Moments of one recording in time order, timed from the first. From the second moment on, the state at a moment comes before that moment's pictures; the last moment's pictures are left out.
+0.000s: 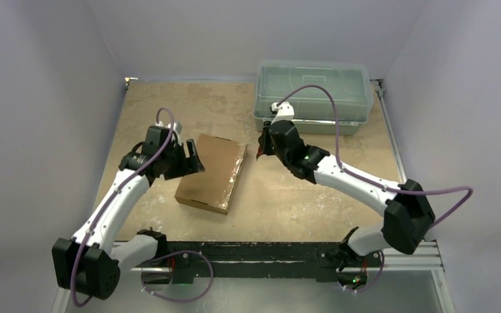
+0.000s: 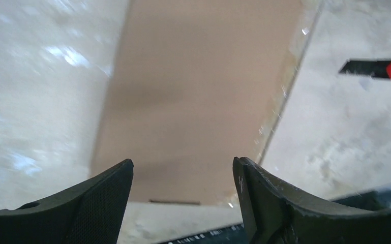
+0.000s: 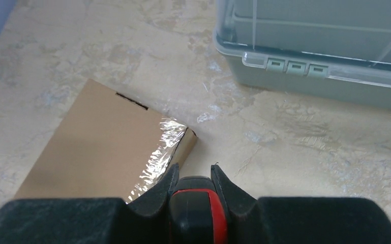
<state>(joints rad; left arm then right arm) -0.24 1.12 0.93 -0.74 0.10 -0.44 0.79 1.46 1.06 -0.09 0.40 0.46</state>
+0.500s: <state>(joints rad) -0.38 0.69 0.57 -0.69 0.43 -0.77 0.81 1.39 1.00 -0.11 0.34 0.47</state>
